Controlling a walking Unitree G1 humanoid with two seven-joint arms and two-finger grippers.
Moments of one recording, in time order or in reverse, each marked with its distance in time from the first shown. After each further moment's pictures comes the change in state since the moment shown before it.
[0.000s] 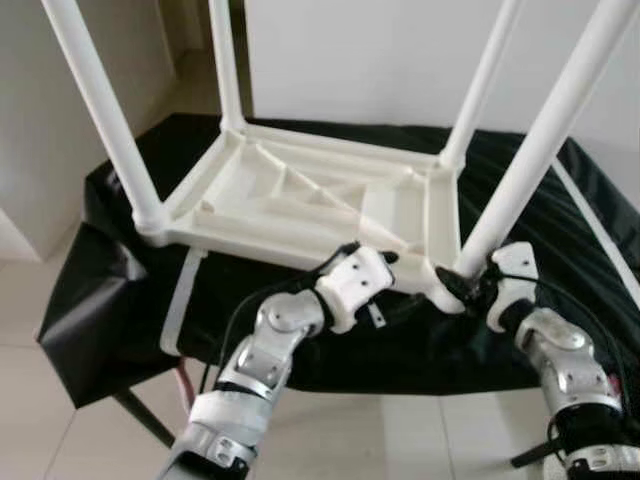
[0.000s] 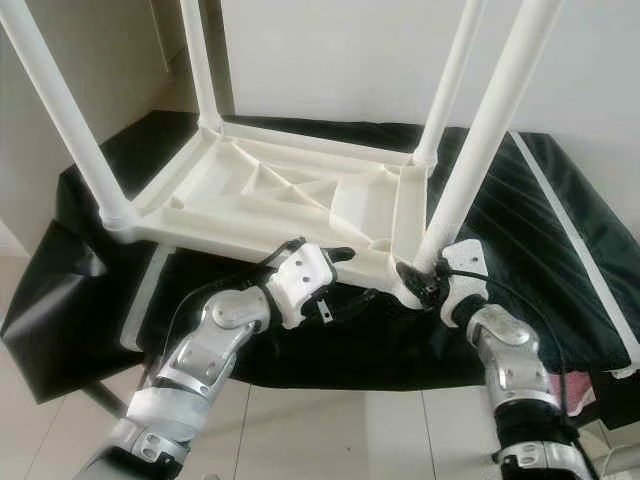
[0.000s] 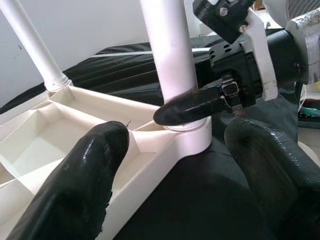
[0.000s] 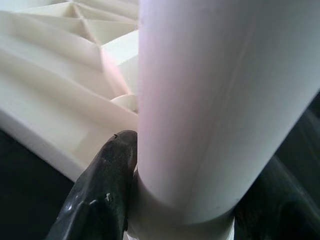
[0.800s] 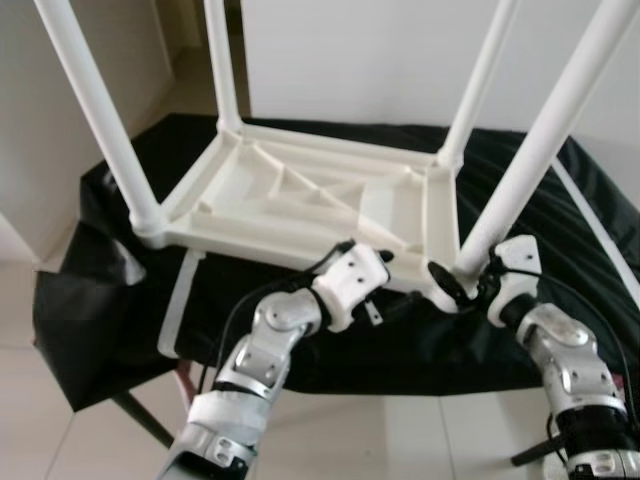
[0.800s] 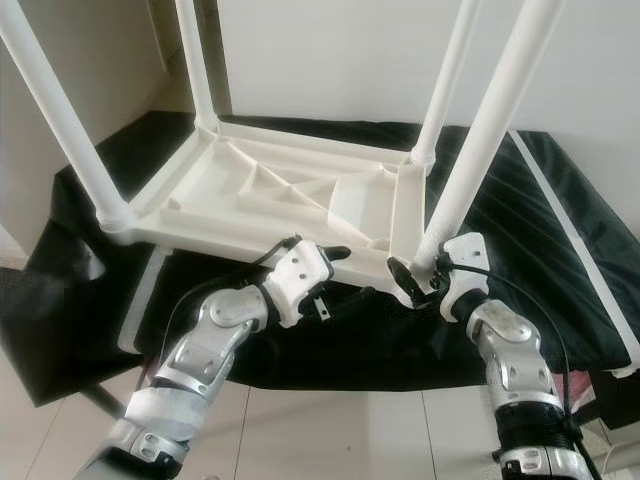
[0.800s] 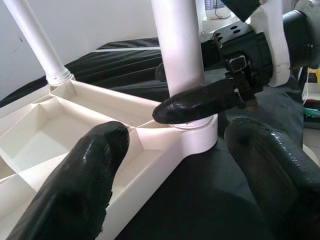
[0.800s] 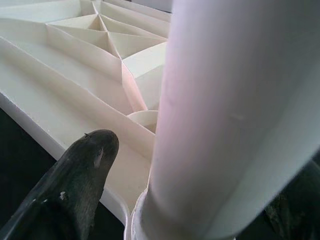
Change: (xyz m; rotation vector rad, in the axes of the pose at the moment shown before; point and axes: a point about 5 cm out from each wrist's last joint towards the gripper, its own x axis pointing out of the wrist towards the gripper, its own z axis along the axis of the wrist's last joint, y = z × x) left arm -0.002 0.003 -0.001 -0.016 0.010 0.014; right arm -0.002 0.000 0.015 -0.032 -0.041 0.141
